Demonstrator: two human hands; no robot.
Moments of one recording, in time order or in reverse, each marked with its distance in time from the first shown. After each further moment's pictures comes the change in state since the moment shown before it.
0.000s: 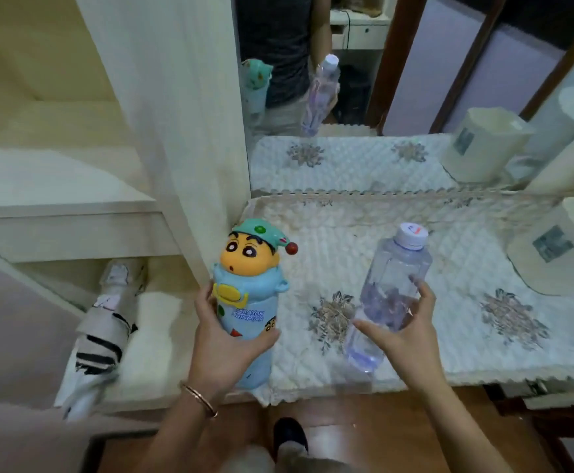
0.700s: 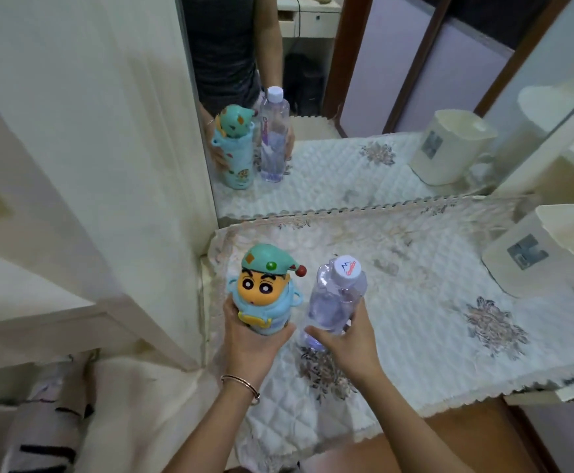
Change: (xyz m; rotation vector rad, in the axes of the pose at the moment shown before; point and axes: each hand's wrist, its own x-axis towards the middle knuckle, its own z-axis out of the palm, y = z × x) left_hand 0.104 -0.039 0.076 -0.001 -0.048 -0.031; right_hand 0.073 0.014 0.071 0.013 0.037 0.017
